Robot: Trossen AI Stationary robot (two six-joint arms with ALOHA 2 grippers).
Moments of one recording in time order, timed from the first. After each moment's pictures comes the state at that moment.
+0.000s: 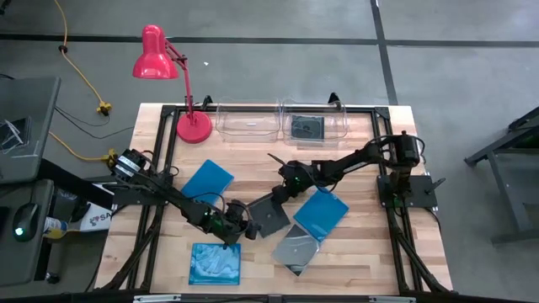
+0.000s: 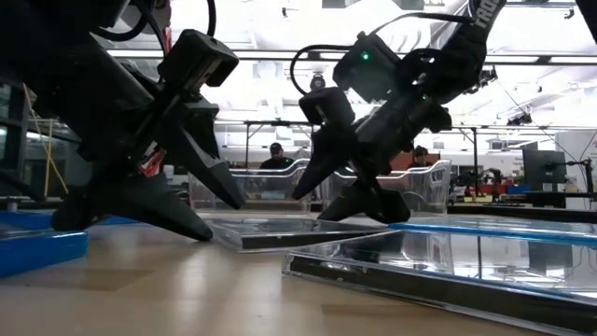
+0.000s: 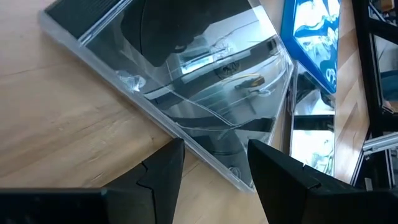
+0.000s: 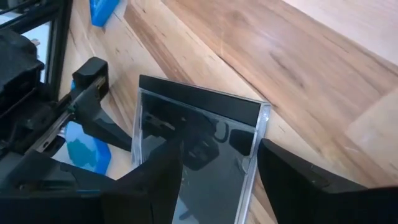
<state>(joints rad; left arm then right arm) -0.50 1.83 0.77 0.24 -0.44 -1.62 -0.02 1.92 0.87 0.35 -0.29 1.07</state>
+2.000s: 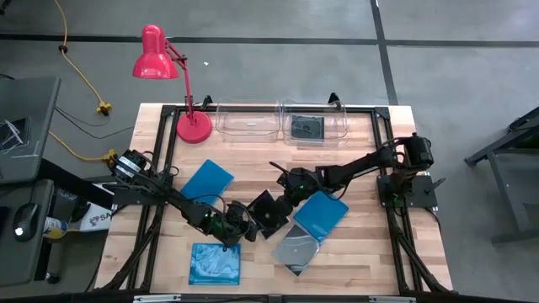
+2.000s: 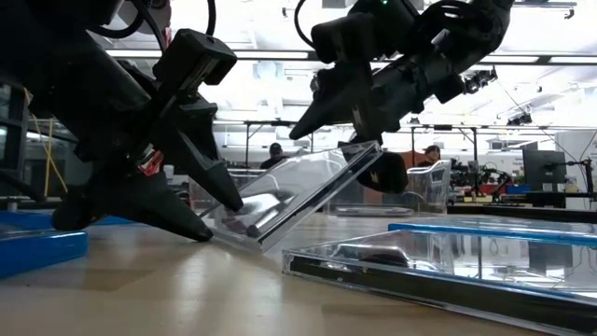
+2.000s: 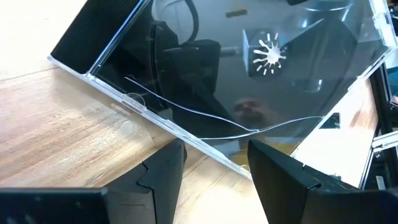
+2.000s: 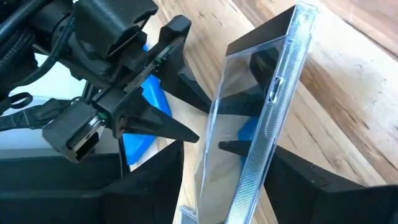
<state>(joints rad) -0.50 1.83 0.77 0.20 -0.49 -1.59 0.07 1.80 0.88 0.34 -0.30 1.01</state>
